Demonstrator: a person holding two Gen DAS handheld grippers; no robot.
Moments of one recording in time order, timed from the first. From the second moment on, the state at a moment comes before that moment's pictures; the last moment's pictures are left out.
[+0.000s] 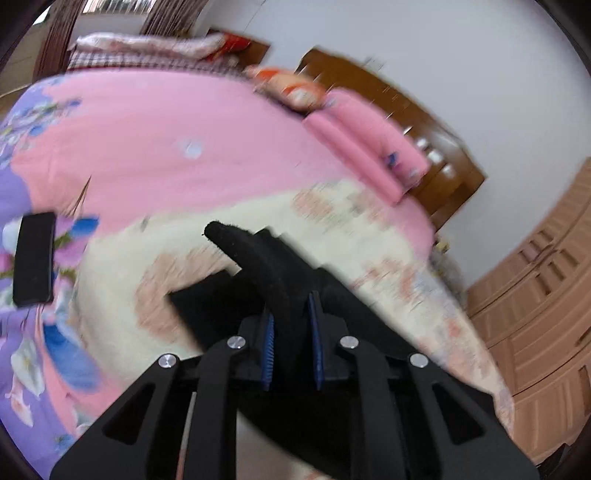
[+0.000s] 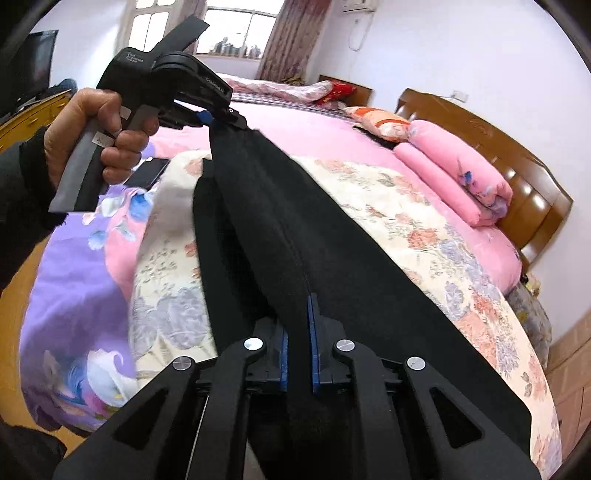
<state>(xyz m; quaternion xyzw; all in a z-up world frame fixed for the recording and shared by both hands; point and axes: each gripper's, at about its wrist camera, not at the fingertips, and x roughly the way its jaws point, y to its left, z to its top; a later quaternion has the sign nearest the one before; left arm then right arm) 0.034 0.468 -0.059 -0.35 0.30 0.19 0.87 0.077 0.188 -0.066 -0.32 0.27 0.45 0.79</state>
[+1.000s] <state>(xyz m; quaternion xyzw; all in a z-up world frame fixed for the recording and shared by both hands) 0.041 0.305 -0.031 -0.06 0.35 0.17 0.92 0.159 0.079 -0.039 -0.13 0.39 0.44 0.80</state>
